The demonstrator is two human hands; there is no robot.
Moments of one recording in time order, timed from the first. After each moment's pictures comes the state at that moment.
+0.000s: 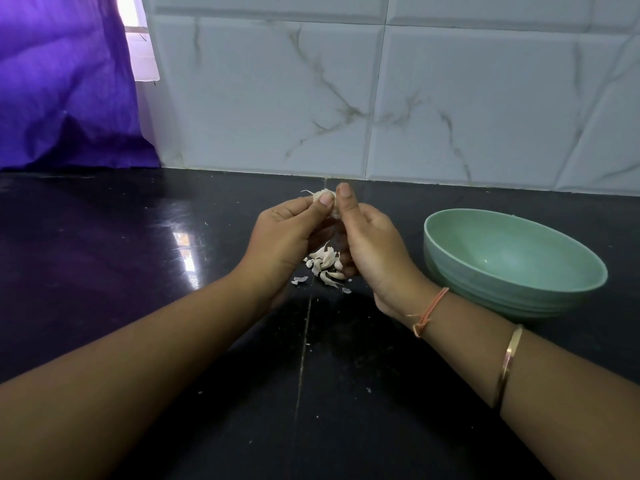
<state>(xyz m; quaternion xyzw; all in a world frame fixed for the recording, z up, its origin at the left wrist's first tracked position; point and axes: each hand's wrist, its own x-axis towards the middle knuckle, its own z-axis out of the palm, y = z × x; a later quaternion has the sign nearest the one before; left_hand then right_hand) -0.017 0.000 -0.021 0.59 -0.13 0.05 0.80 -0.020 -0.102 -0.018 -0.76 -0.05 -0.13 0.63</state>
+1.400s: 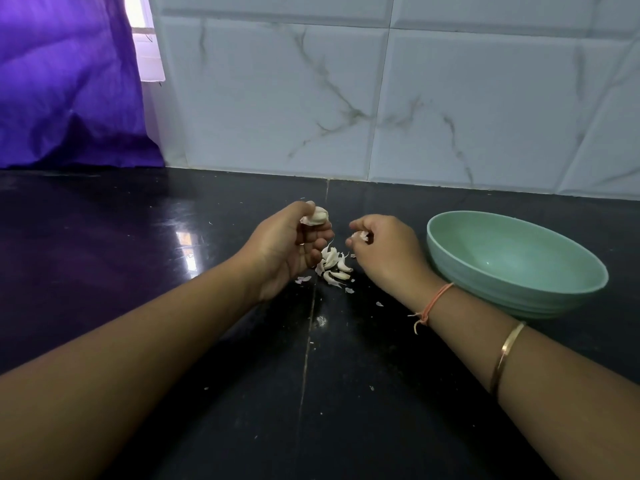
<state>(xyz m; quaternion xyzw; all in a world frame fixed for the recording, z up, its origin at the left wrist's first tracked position) -0.008 0.009 -0.015 0.60 -0.01 -0.07 0.80 0.001 -0.128 -0.030 -0.93 -0.04 -0.18 0.33</state>
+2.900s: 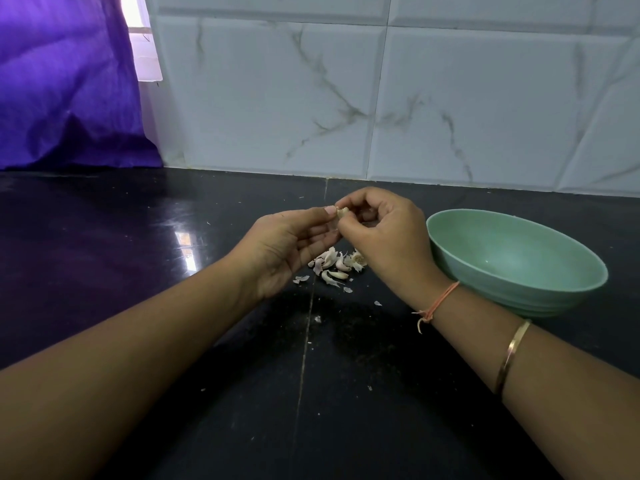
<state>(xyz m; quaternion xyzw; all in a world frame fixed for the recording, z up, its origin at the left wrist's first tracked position) -0.012 0.007 -0.011 0.52 -0.04 -0.07 0.85 -0.011 -0.121 -0.021 -0.79 -0.14 -0.30 0.51</state>
